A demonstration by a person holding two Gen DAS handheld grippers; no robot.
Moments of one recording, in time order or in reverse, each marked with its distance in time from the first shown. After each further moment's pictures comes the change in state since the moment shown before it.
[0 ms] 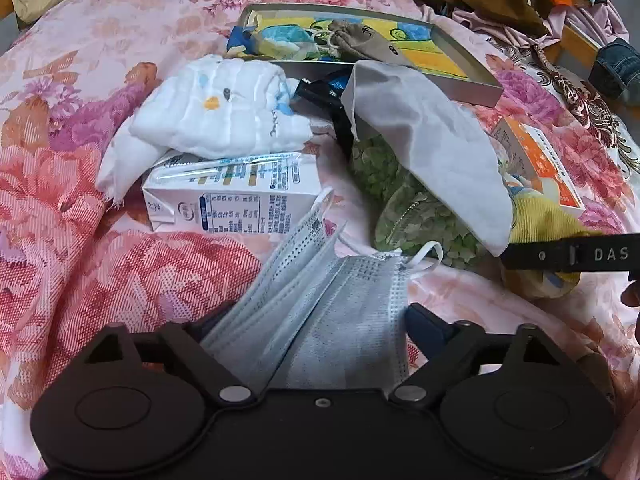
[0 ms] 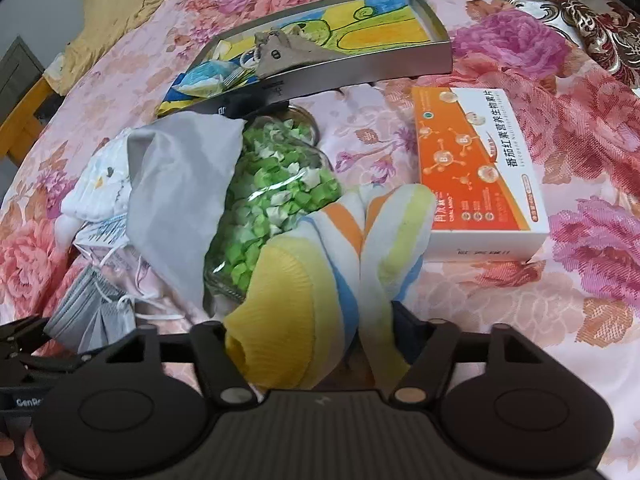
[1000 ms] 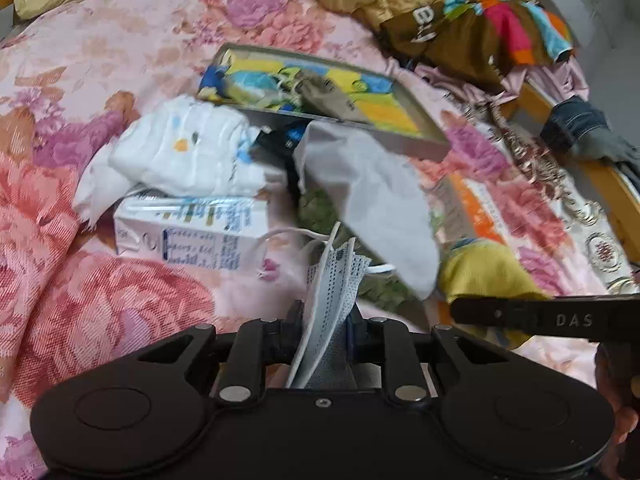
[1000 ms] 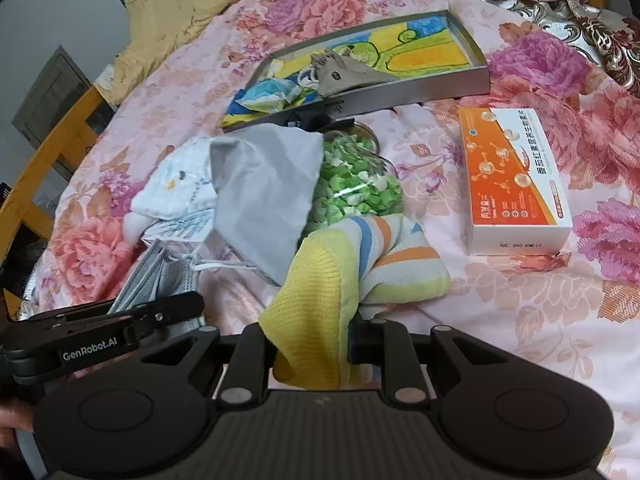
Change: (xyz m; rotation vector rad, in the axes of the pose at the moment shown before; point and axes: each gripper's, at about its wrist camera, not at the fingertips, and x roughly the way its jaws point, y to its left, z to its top) left arm -0.031 -0.005 -0.001 -0.068 -0.137 -0.173; right arm -0.038 0.022 -0.016 -0.020 -0.065 0.132
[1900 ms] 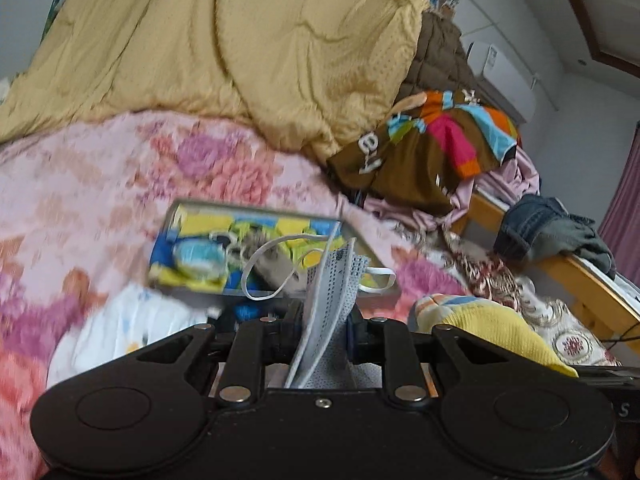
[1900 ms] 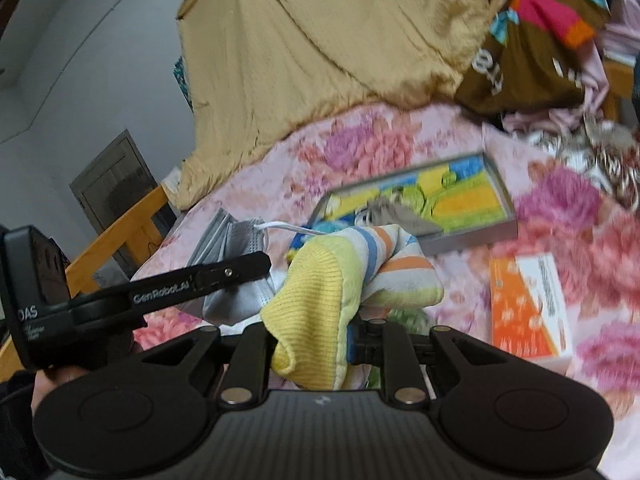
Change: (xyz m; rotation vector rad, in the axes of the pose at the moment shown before) left arm -0.022 -0.033 0.068 0.104 -0.385 -0.086; right arm -0.059 0.018 0.018 -0.085 -0.405 0.122
